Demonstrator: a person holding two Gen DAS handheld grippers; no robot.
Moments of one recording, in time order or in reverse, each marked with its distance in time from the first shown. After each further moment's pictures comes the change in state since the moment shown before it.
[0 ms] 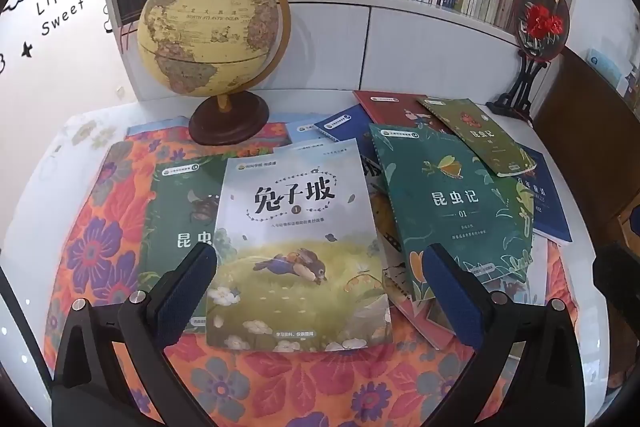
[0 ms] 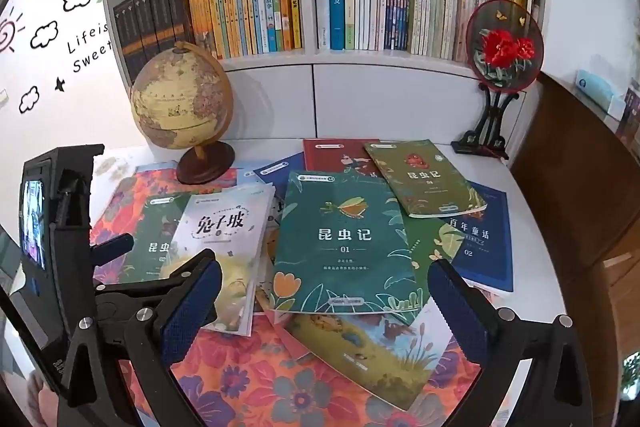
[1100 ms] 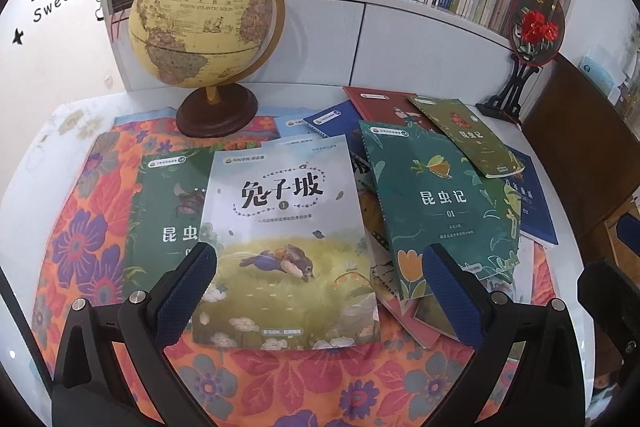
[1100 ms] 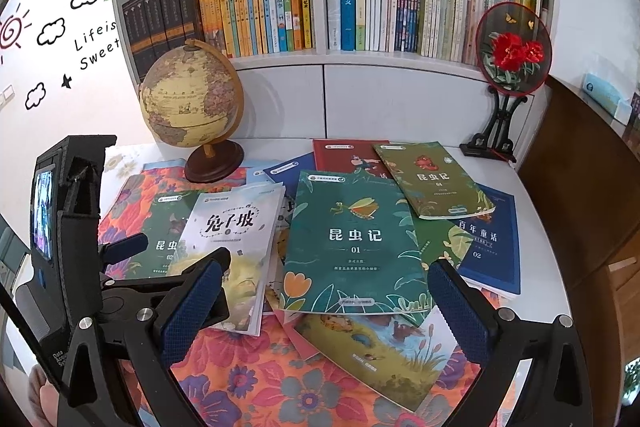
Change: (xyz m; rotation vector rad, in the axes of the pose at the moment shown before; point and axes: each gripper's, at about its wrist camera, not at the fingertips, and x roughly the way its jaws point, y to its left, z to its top) left arm 0.002 0.001 0.000 -0.025 0.038 -0.053; right arm 0.001 0.008 -0.001 -0.021 -0.005 0.011
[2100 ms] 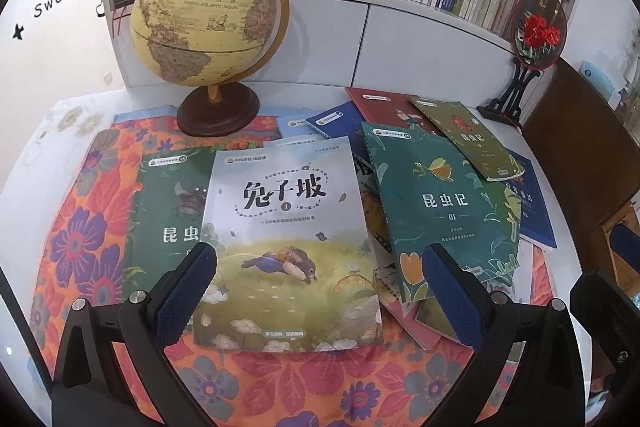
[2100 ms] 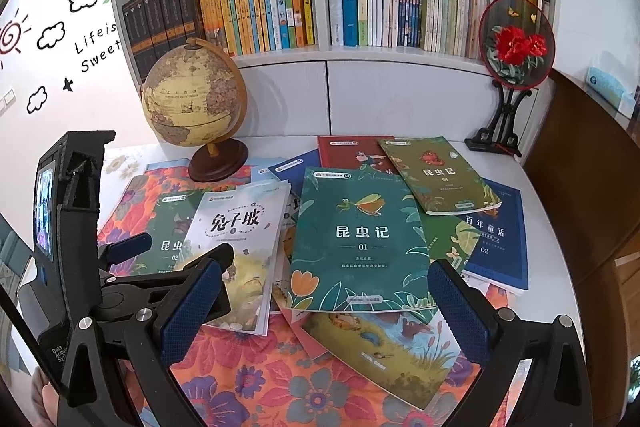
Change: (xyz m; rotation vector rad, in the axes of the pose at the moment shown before) left arm 0.001 0.005 0.004 0.002 0.031 0.016; right arm 0.005 0.001 -0.002 0.017 0.014 0.023
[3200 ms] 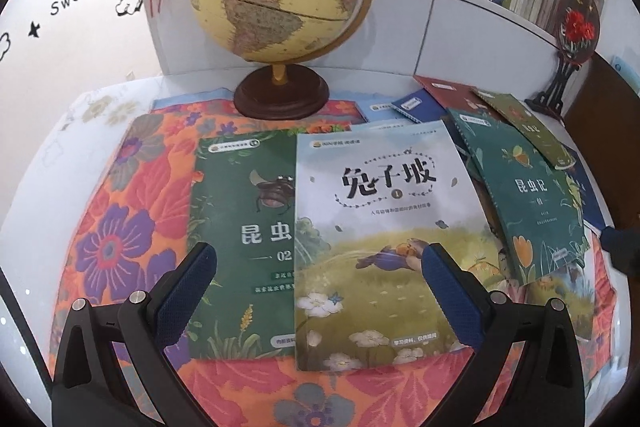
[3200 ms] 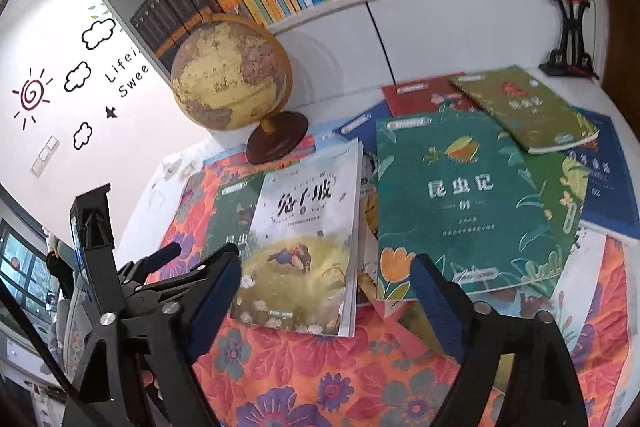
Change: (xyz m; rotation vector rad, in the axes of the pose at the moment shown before) left arm 0.032 0.083 -0.016 -0.005 -0.019 0.056; right arm 0.072 0.008 -0.013 0.186 0.146 0.326
